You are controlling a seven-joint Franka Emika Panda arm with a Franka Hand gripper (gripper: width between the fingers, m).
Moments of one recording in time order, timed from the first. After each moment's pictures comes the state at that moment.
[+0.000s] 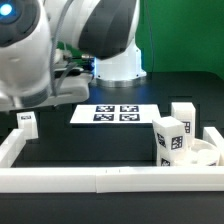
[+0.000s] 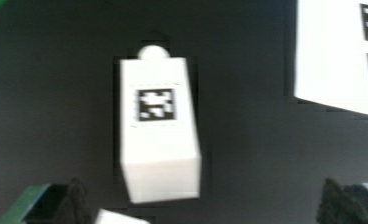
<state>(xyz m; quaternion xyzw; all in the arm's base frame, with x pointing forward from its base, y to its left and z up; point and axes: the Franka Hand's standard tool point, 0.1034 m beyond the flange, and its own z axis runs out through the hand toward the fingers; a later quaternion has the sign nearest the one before) 0.468 -0.195 0.059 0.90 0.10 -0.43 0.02</state>
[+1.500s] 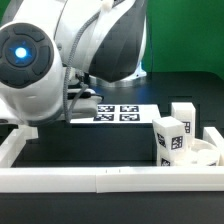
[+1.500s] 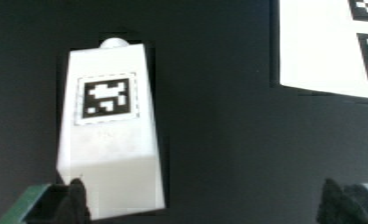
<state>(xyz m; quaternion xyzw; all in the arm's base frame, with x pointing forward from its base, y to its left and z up) 0.459 -0.176 0.038 0.89 0.08 -0.45 0.03</state>
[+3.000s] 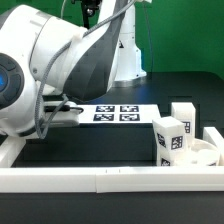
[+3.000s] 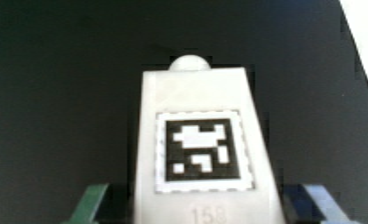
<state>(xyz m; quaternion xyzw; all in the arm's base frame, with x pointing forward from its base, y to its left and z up) 0.429 -0.203 0.015 0.88 0.04 -0.47 0.03</state>
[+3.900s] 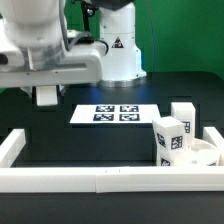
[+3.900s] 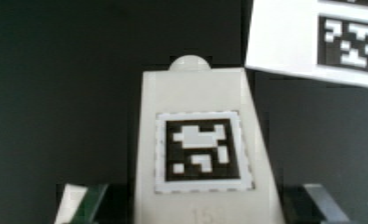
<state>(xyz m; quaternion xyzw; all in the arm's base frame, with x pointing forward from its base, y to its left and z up) 0.474 -0.156 0.095 0.96 0.07 -0.28 0.02</state>
